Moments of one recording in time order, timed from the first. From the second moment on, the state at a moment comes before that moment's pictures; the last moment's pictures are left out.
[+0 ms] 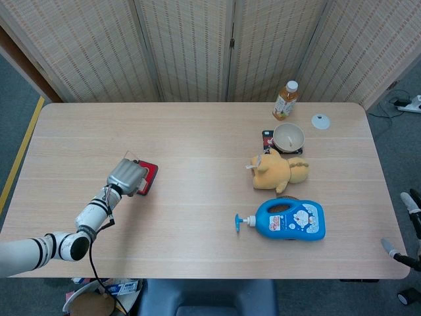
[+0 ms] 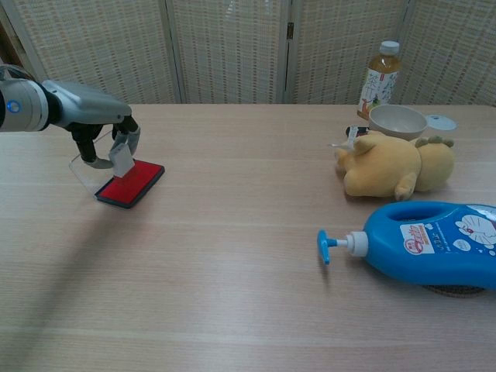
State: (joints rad) left arm -1.09 -1.30 0.05 -1.52 0.68 0.79 0.65; right arm -0.07 -0.98 0.04 -1.60 -1.60 1.64 0.26
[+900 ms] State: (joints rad) left arm -0.91 -1.40 0.11 -1.64 0.62 1.11 0.82; right arm -0.06 -0.97 -0.02 -1.59 -1.69 1.65 0.28
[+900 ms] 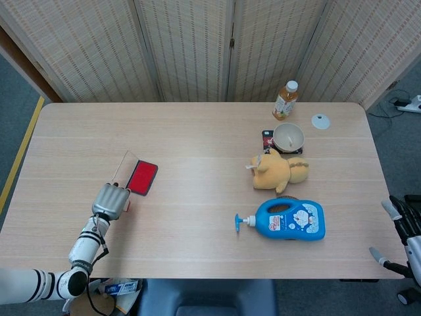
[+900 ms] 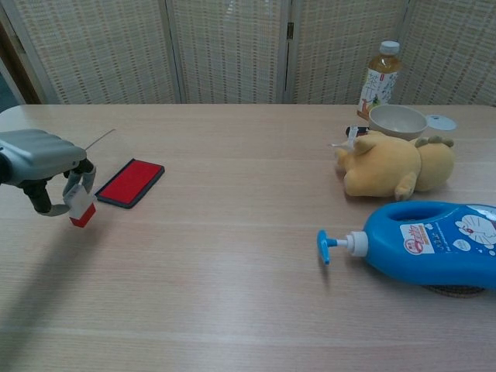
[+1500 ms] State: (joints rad) left arm -0.86 -1.43 0.09 -1.57 0.70 1.05 0.77; right arm -0.07 -0.98 -0.03 -1.58 -1.72 1.69 0.26
